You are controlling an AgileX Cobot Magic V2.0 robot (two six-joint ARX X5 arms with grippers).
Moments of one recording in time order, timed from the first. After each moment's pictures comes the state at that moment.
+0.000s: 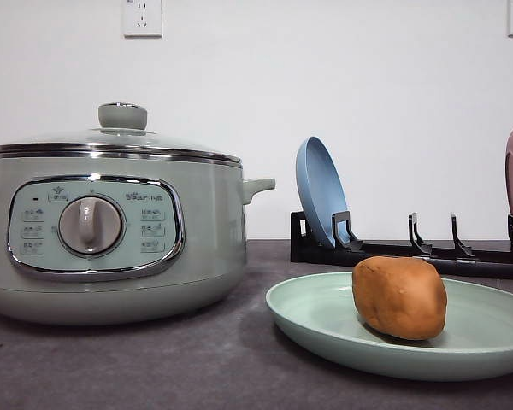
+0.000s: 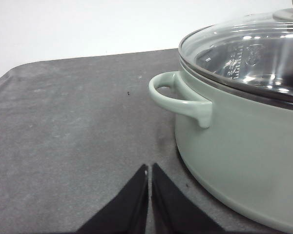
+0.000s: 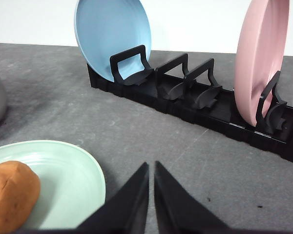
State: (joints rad) left_arx 0.07 0.01 0.04 -0.19 0.12 0.11; right_arx 0.03 0.00 0.02 -0.16 -0.21 0.03
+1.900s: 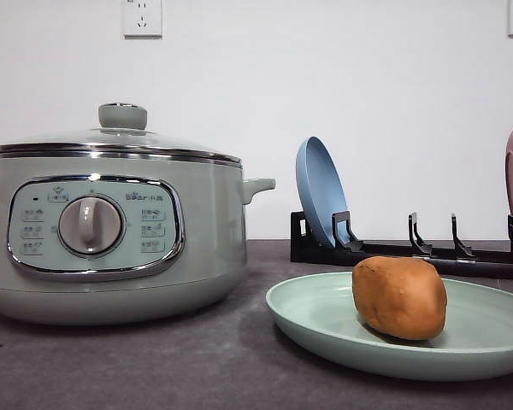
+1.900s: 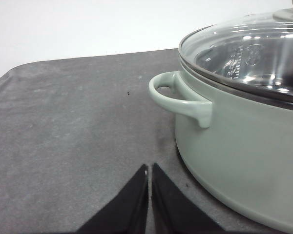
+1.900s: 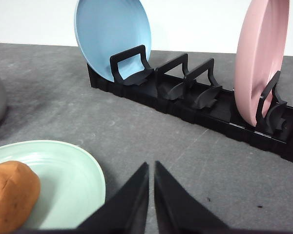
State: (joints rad) left_arx 0.07 0.01 0.04 -0.19 0.12 0.11; right_arx 0.03 0.00 0.02 -0.16 -0.21 0.03
